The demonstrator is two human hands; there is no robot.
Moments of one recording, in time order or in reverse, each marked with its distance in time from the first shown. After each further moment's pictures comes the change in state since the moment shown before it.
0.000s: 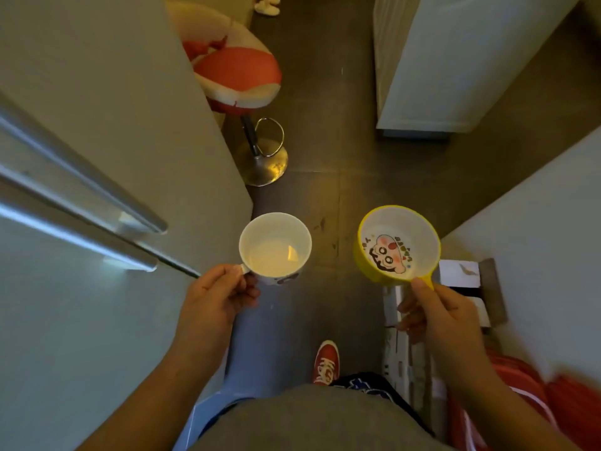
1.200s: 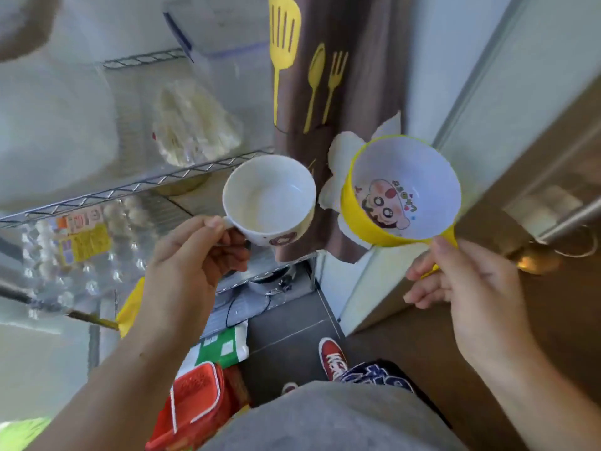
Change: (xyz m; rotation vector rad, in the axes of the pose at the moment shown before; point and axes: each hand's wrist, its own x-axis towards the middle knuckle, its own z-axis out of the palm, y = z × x) left_hand -0.487 -0.034 -0.392 -0.387 0.980 0.503; right_hand -0.435 -0.070 0.302 0.034 -1.121 -0.508
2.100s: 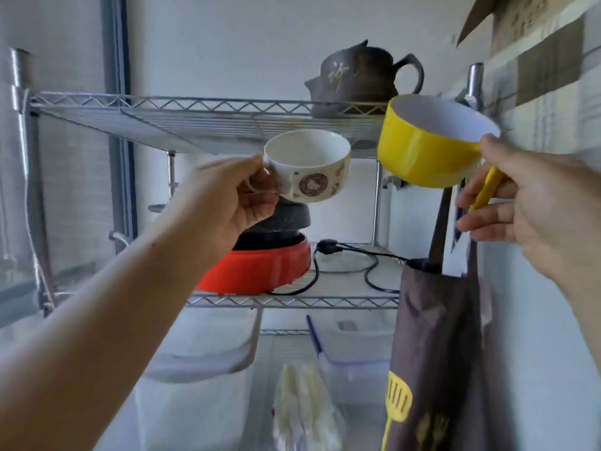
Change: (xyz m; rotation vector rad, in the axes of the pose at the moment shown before) left_hand 0.072 0.408 0.055 0.061 0.085 0.618; right_hand 0.122 -0.407 0.088 0.151 -0.287 -0.593
